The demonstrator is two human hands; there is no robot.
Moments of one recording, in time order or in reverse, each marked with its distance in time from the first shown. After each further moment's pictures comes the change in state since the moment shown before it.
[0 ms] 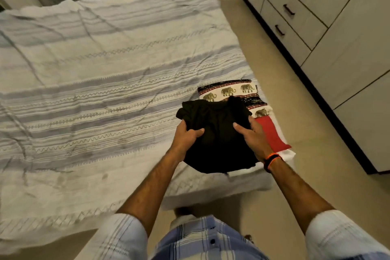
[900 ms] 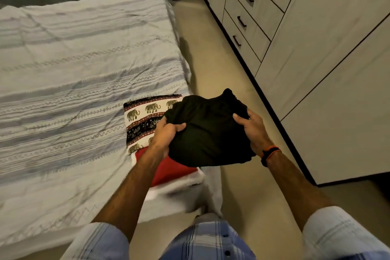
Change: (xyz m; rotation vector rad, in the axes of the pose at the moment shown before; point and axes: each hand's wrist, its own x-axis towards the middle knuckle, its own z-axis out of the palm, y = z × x) left_hand 0.035 0.074 0.335 -0.316 -0.027 -0.014; right_hand 0.078 -0.058 -0.362 0.157 0.067 0.037
